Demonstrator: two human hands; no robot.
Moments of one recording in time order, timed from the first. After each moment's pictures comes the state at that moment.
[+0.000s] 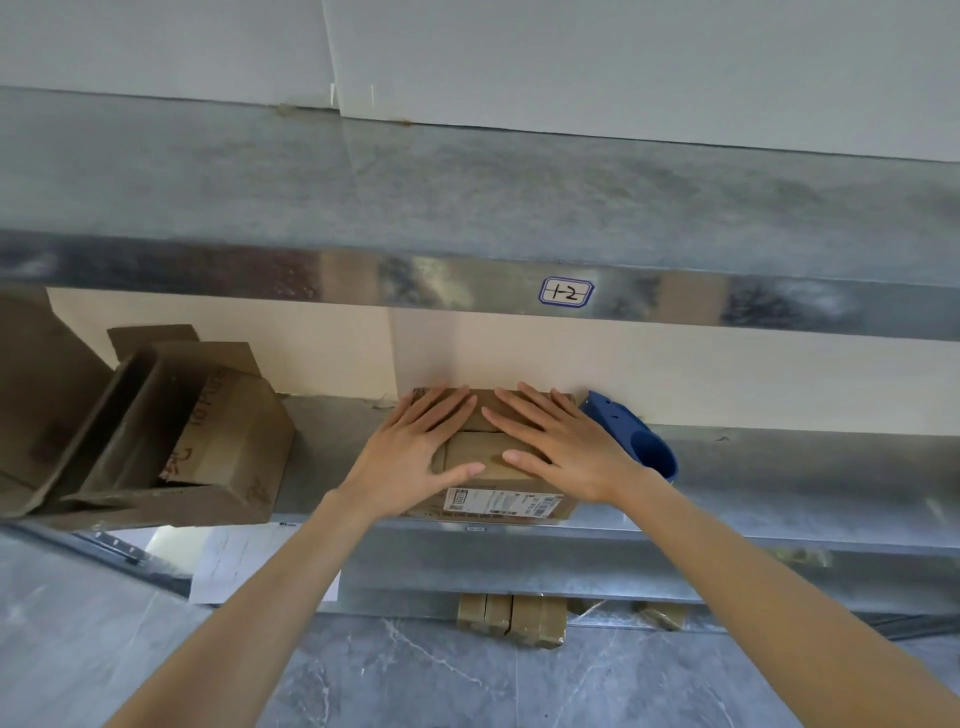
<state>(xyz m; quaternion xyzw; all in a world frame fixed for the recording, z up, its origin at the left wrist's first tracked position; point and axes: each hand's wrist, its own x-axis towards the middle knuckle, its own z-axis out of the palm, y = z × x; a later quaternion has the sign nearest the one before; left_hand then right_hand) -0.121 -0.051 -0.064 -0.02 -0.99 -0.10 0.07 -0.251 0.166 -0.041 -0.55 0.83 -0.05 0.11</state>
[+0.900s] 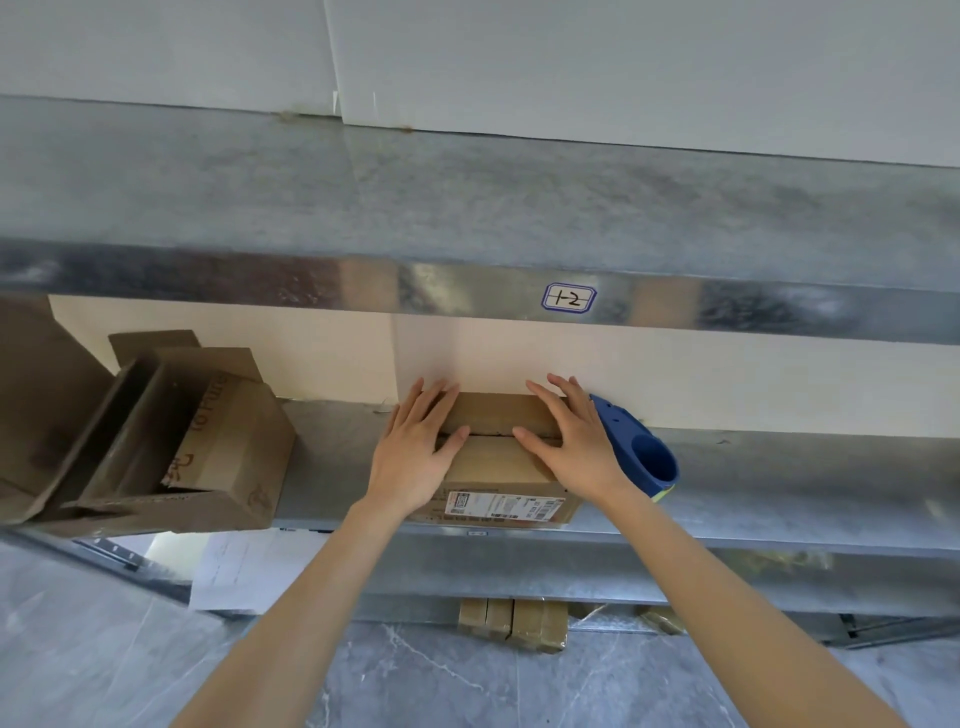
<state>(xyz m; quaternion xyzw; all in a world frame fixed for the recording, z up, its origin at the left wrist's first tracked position) -0.130 -0.034 -0.060 0.15 -0.95 -0.25 0.09 -0.248 0.160 -0.061 -0.30 0.89 -0.33 0.10</state>
